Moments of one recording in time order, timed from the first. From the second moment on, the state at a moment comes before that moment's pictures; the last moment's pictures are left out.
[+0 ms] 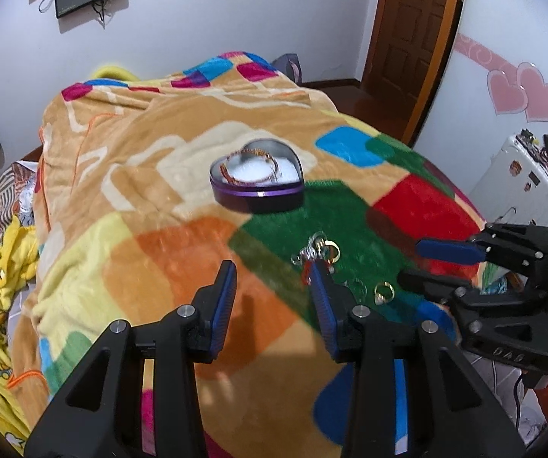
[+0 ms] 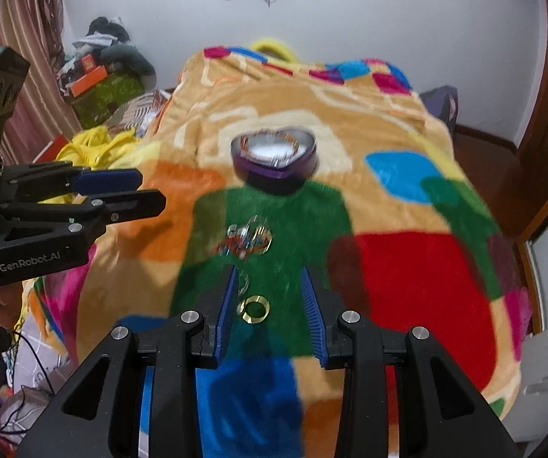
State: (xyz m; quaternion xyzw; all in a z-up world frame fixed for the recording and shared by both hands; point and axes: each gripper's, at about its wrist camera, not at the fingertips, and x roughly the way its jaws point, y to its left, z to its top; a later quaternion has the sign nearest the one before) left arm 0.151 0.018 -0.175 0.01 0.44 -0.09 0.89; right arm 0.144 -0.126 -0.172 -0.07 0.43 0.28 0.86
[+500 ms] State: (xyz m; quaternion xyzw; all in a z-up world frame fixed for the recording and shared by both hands) left arm 0.148 -0.007 -0.207 0.01 0.48 -0.12 0.87; right arm 0.134 -0.127 -0.202 -0.06 0.45 0.30 0.84
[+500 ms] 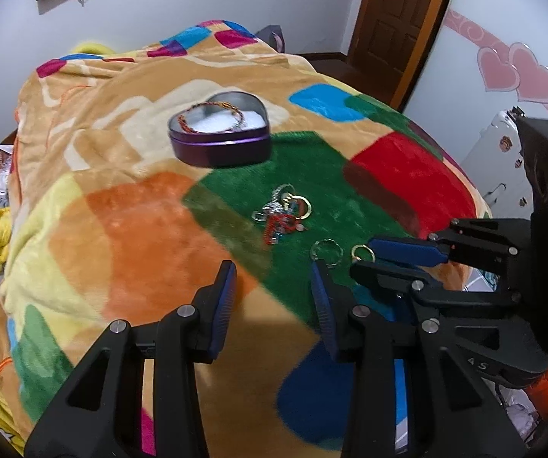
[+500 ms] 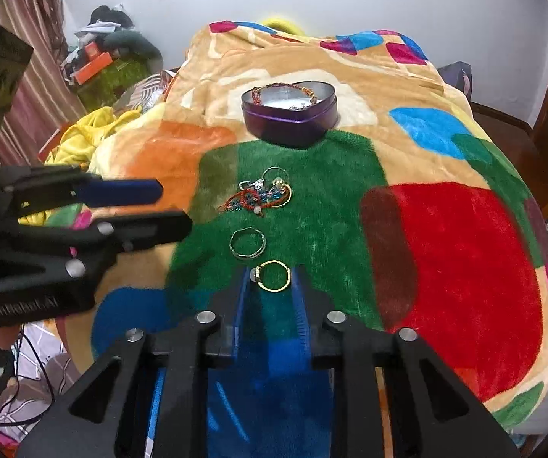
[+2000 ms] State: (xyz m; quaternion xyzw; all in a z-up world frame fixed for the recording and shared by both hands) left arm 0.182 0.018 -0.146 -0.02 0.39 -0.11 0.92; right arm 0.170 -0.139 -0.122 -0.03 0.35 0.28 0.89
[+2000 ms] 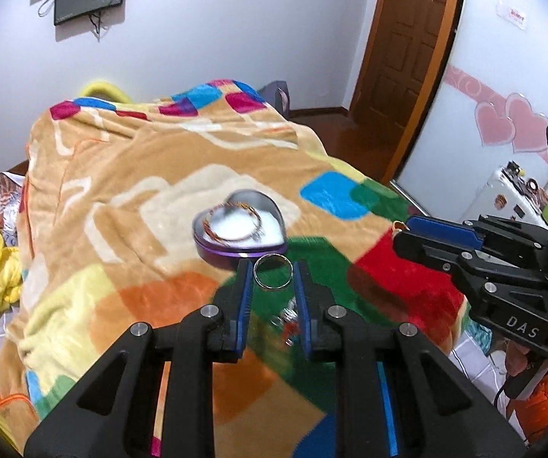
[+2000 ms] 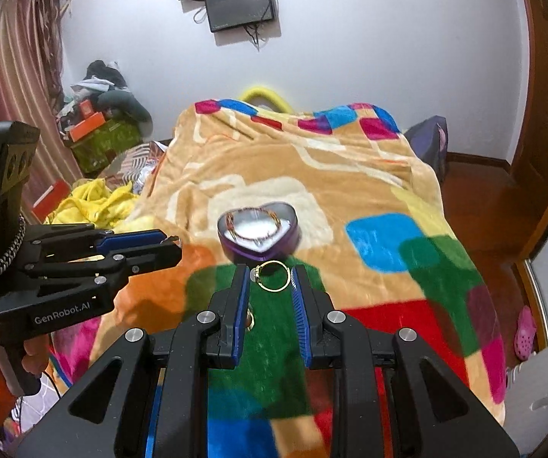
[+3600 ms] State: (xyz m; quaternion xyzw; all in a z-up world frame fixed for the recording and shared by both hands) left arm 0.286 0.054 -0.206 -0.06 0.44 -0.11 0.89; right arm 0.266 -0.078 -0.171 -0.05 0.41 0.31 0.85
